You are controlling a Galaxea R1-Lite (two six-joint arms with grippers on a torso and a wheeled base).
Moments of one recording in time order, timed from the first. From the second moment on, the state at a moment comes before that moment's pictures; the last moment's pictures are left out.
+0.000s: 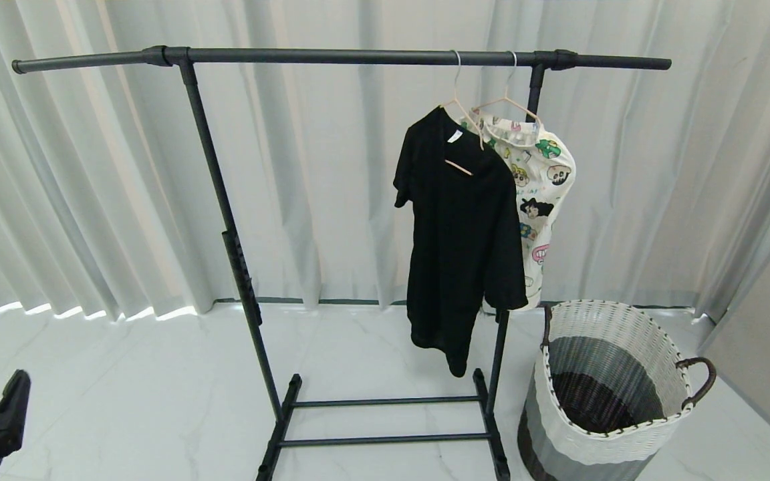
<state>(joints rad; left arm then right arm) -0.01 0.78 0.00 -0.79 0.45 0.30 -0.11 0.36 -0.13 -0.06 -0.24 -0.29</state>
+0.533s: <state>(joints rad) -0.01 0.18 0.00 -0.28 0.57 0.37 -0.13 0.11 0.00 -0.07 -0.28 -0.15</state>
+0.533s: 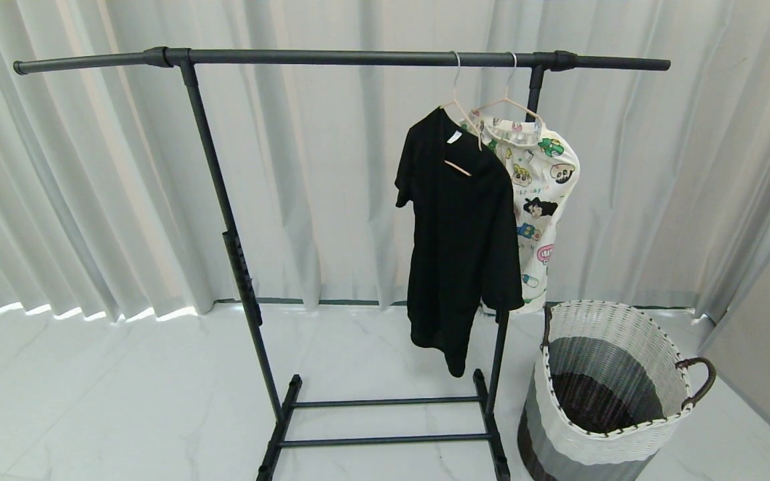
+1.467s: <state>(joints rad) 0.00 0.00 0.00 -0.06 0.09 0.00 -0.13 0.09 0.00 -0.07 -0.29 -0.19</state>
